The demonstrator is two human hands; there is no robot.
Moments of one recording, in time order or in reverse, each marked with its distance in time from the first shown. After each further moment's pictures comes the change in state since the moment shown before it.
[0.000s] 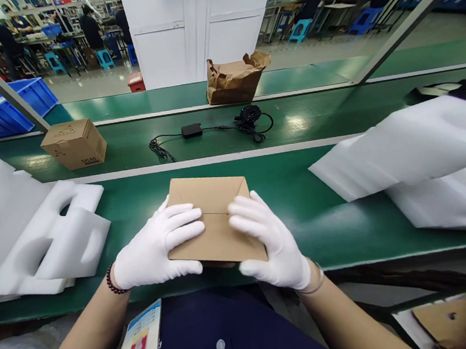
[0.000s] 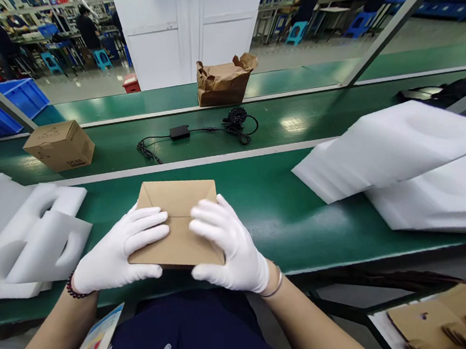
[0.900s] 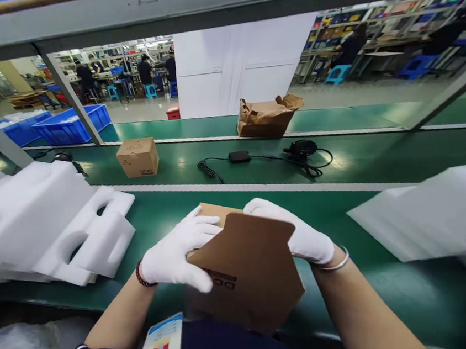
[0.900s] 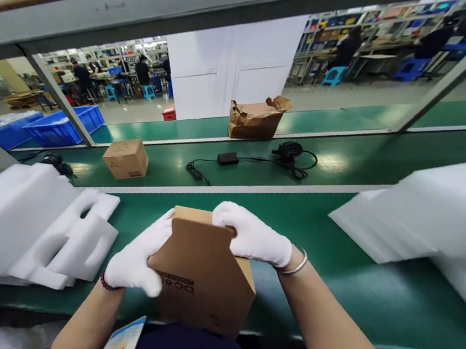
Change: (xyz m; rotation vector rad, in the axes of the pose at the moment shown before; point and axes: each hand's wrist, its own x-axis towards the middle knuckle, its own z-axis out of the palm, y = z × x) left_hand 0.012 -0.004 -0.019 -0.418 0.007 -0.163; right_hand 0.096 0.022 -0.024 0.052 -0.334 0.015
